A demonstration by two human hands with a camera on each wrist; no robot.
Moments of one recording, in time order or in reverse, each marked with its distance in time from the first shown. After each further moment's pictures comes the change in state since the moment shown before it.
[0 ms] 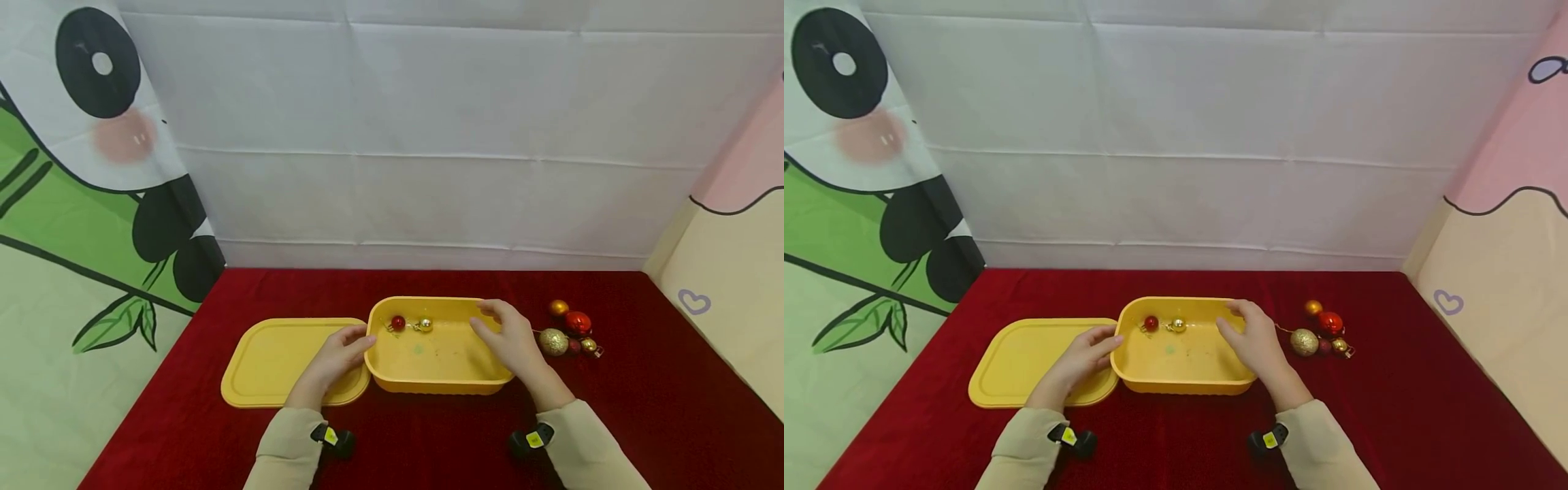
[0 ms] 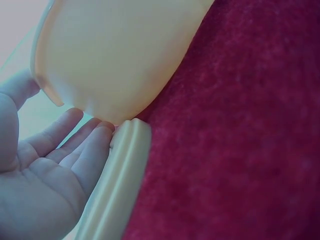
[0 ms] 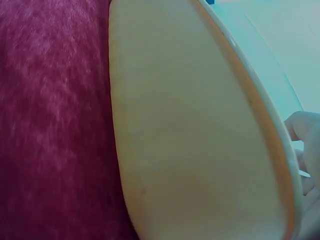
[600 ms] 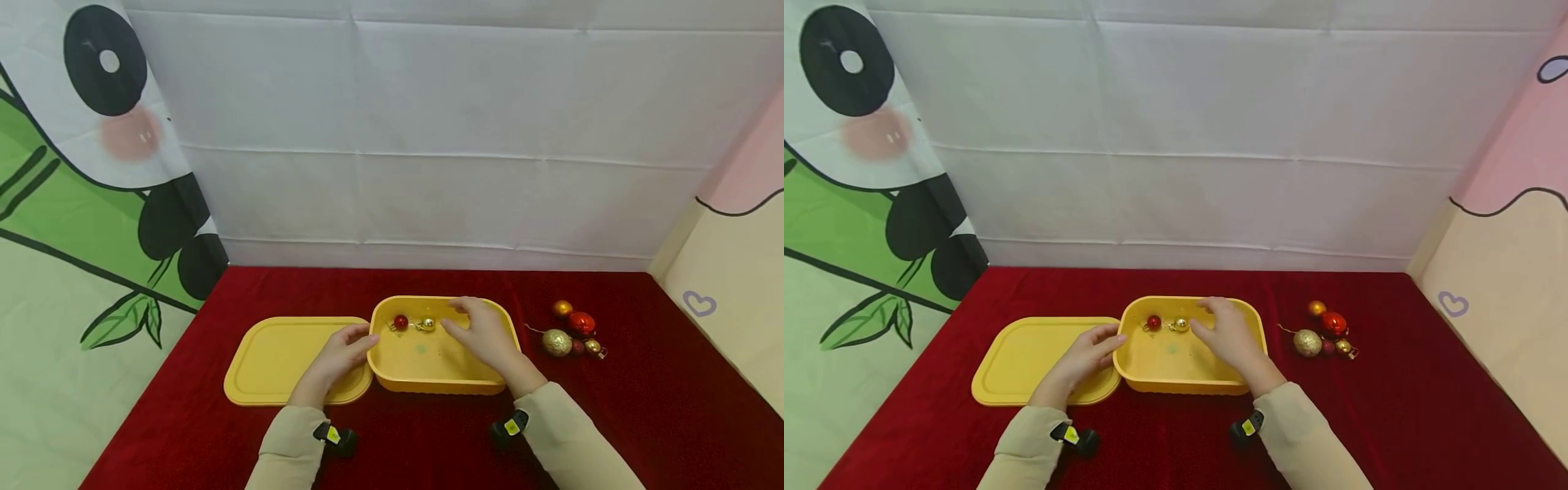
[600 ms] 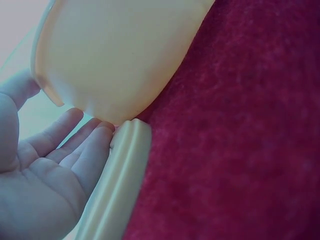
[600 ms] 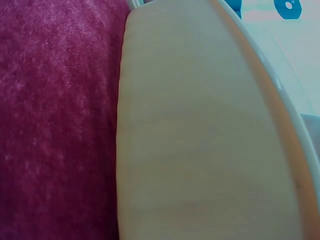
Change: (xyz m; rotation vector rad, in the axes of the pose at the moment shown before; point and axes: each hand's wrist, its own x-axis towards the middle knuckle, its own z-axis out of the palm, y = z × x) left_hand -0.001 0.001 -0.003 0.007 0.000 -0.015; right_hand 0.018 -0.029 0.029 -0.075 -0.154 -0.021
